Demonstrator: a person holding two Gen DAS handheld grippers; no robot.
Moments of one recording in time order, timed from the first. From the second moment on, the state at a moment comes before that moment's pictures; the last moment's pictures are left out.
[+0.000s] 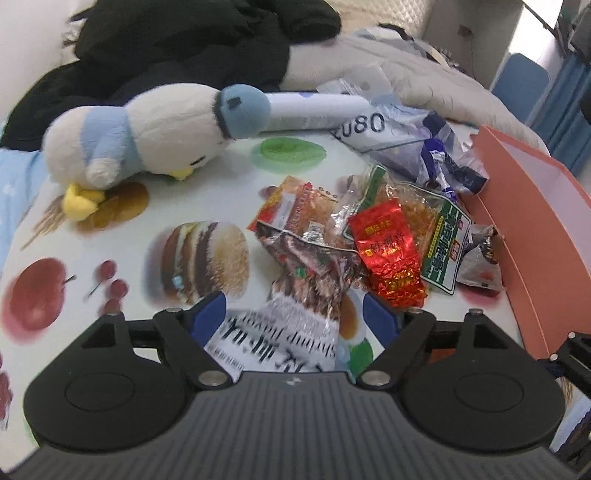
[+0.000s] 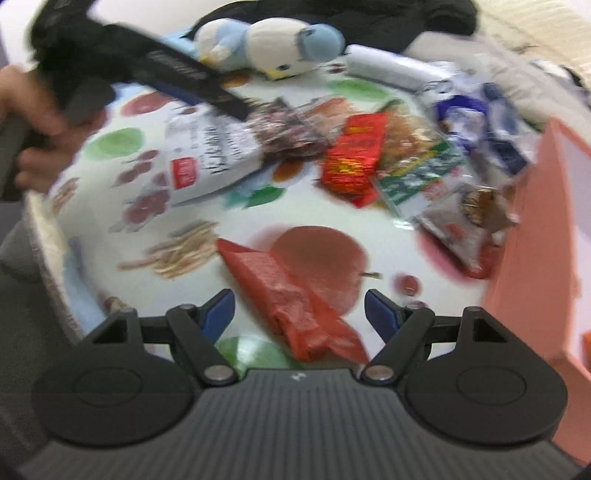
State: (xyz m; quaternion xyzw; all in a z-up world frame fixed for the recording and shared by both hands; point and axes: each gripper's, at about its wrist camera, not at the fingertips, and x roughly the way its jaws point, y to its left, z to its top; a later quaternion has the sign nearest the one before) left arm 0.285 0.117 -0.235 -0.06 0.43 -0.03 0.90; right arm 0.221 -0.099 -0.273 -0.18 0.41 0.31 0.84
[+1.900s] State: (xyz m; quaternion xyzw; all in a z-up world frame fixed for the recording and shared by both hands) left arm 0.164 0.071 -0.165 -0.11 0.41 -0.04 0.90; right arm 0.171 -0.118 -0.203 -0.06 0.36 0.21 0.91
